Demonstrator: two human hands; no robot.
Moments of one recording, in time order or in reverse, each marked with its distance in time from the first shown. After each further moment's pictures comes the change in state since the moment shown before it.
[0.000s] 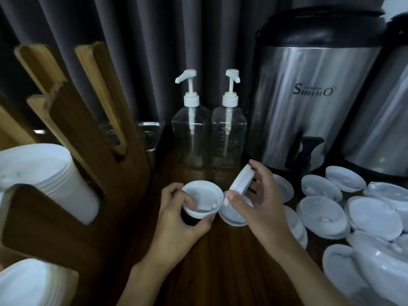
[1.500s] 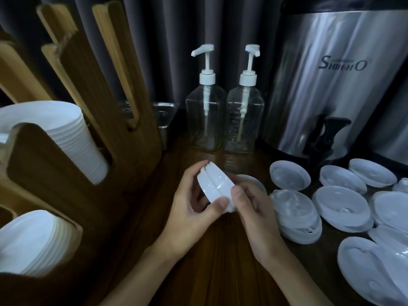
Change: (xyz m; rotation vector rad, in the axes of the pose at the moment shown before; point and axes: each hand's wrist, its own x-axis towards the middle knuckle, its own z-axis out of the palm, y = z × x) left_hand -0.025 0.024 0.012 -0.484 -0.051 0.023; right_hand -0.037 0.012 0.021 0.251 -0.205 0.109
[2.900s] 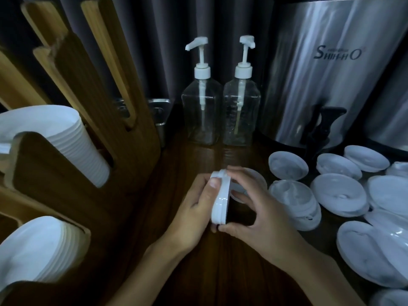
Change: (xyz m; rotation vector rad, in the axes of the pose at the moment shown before) left_hand -0.002 0.010 -0.005 0.055 -0.182 -0.235; right_hand -0.015 -0.008 -0.017 -0.545 -0.228 -0.318
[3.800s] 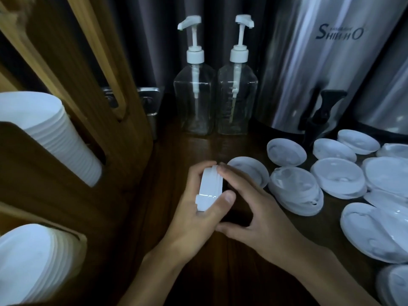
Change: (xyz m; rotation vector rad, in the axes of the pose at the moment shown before) left_hand -0.010 -0.013 -0.008 -0.091 -0.020 0.166; right_hand -0.003 -0.006 0.019 -0.051 -0.050 0.049
